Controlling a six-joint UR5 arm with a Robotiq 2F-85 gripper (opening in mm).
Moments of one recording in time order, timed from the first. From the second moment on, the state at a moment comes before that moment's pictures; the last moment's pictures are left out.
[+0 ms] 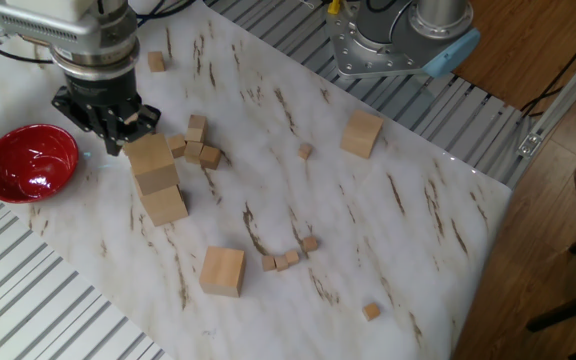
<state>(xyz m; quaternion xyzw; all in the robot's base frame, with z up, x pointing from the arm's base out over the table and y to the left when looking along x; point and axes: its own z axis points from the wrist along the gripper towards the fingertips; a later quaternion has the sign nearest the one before) 0.633 -0.079 0.208 -0.25 0.97 -0.06 0.07</state>
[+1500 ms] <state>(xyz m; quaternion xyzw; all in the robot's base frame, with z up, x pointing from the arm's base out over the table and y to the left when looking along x) 0.605 -0.219 0.150 -0.38 0.92 -0.04 0.10</state>
